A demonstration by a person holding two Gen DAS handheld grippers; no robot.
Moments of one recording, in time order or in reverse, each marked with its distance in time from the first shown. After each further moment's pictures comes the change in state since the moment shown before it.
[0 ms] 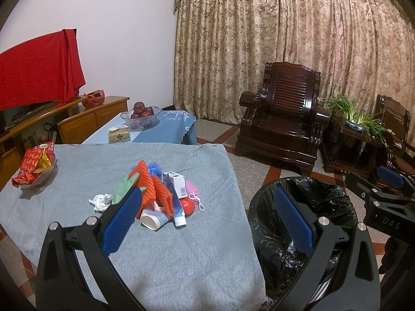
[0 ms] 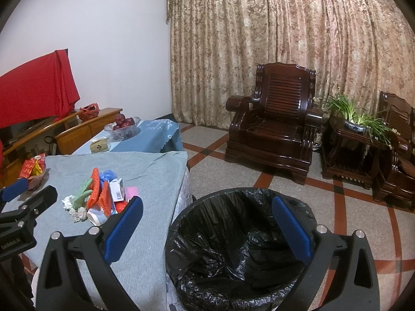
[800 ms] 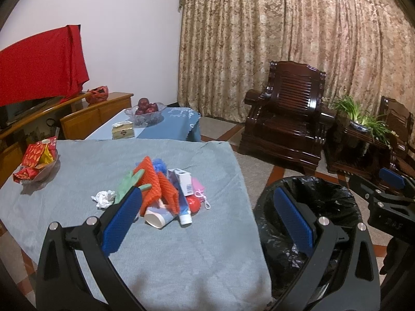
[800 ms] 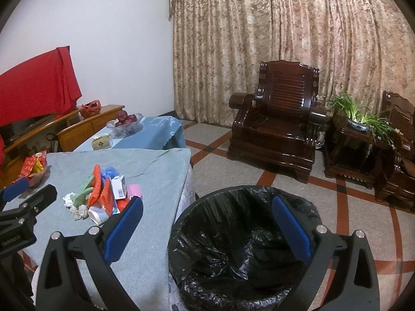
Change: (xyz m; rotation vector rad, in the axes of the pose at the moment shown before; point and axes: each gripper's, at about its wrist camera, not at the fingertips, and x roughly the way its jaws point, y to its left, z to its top) left arm 0.013 0.018 -0.006 -0.020 0.006 0.028; right arm 0.010 0.014 -0.004 -0.007 0.012 0.018
